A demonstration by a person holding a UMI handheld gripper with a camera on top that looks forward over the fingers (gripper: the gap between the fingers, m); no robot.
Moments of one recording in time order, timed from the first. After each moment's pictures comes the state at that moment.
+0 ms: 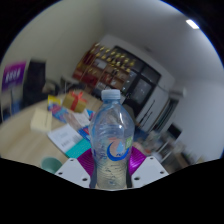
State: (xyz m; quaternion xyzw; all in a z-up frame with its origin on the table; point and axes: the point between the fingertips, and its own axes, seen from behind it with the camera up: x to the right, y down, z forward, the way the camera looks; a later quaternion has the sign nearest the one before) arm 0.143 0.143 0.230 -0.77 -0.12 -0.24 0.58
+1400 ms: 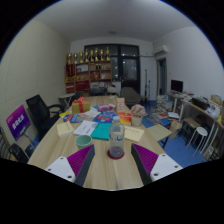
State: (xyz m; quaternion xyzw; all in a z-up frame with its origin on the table) arm 0.125 -0.073 0.195 -0.82 0.08 -0.04 0.57
